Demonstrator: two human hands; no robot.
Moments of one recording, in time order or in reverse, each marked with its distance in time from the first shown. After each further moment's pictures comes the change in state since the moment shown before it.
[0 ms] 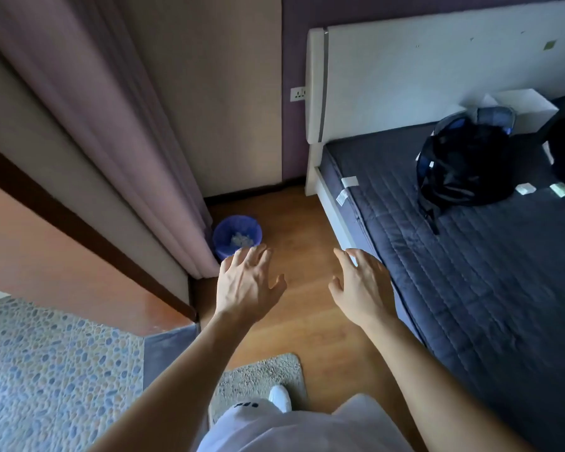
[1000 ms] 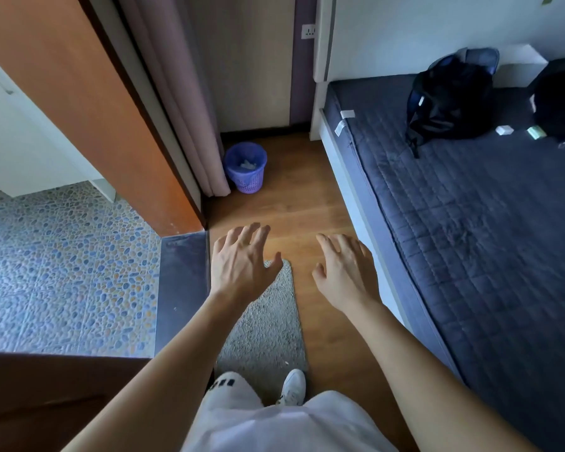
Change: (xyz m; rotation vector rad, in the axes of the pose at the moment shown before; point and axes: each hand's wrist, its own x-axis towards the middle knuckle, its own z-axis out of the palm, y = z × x) left_hand -0.403 0.115 -0.023 0.021 0.025 -0.106; right_hand -0.405 0.016 -0.031 -0.058 -0.040 -0.161
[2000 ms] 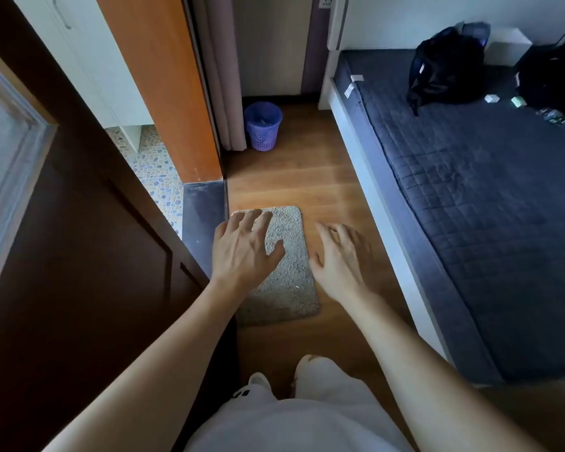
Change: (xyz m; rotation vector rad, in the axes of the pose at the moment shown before) left_hand -0.353 -0.046 -0.059 -0.044 0.042 -0.015; right_hand -0.336 -0.151 -0.010 -0.104 0.048 -0.032
